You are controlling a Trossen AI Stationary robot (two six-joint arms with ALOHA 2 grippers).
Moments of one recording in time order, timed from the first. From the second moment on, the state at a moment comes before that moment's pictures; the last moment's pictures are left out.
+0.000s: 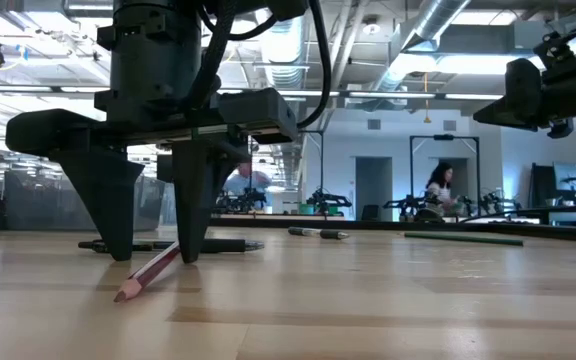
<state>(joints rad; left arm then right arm) -0.38 2.08 1.42 -0.82 -0.02 -1.74 0.15 0.03 0.04 -0.05 1.02 0.05</state>
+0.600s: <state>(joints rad) -0.38 2.08 1.42 -0.84 -0.03 -1.71 0.15 0.03 0.04 -0.05 1.02 0.05</state>
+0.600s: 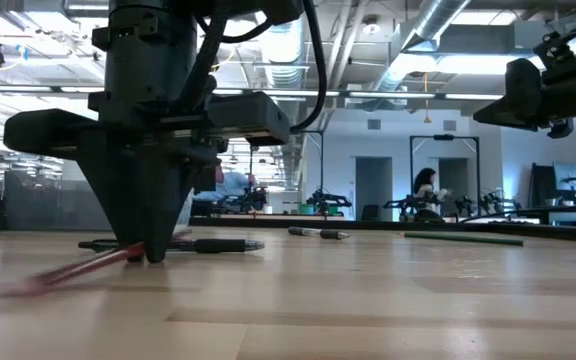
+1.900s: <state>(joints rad) 0.00 1.65 1.42 -1.57 -0.48 -0.86 0.15 0.03 0.04 -0.05 1.02 0.05</state>
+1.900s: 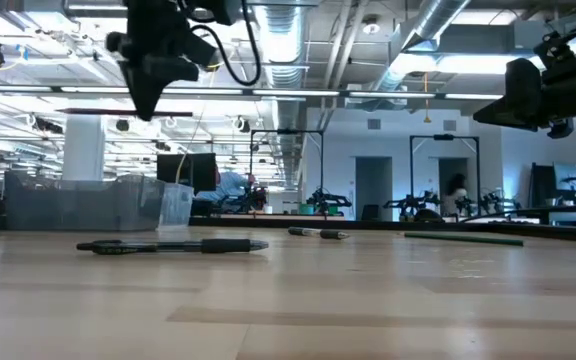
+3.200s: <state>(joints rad) 0.70 1.59 1.40 -1.20 -0.31 0.19 0.15 0.03 0.04 -0.05 1.02 0.16</state>
